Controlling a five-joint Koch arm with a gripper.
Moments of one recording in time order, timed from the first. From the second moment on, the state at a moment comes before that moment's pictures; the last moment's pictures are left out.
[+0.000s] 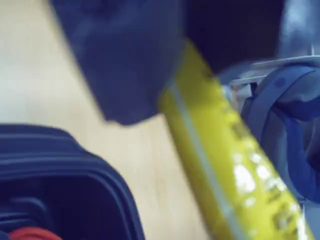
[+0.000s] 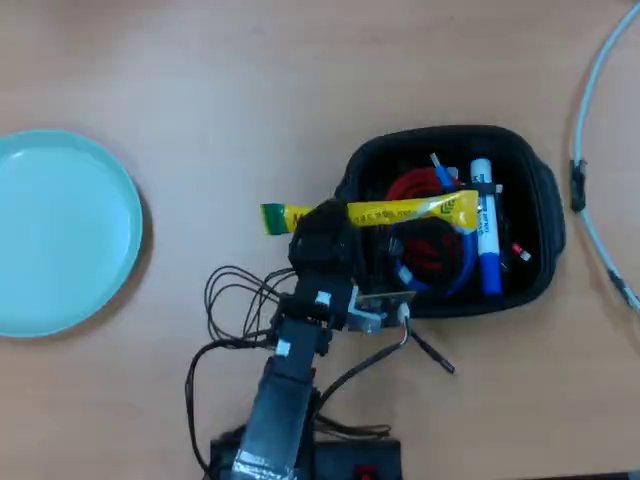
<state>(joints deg) 107.0 129.7 114.4 36.2 -26.1</state>
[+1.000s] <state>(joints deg) 122.8 97.4 96.2 35.5 -10.8</state>
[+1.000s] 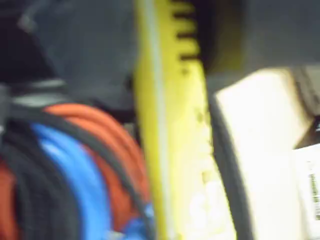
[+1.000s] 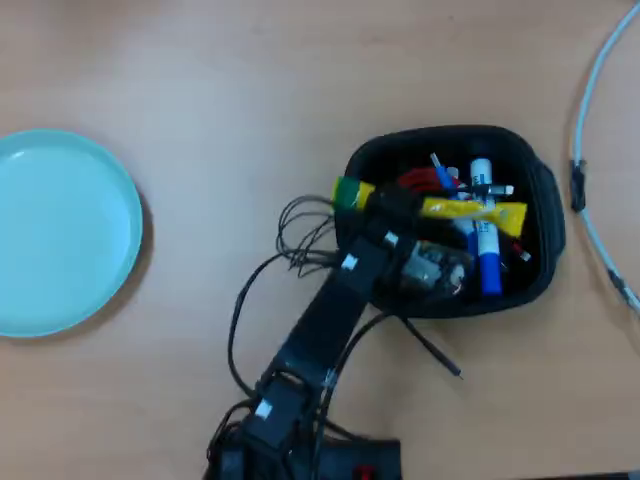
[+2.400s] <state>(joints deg) 126.9 86.0 95.3 35.5 -10.8</state>
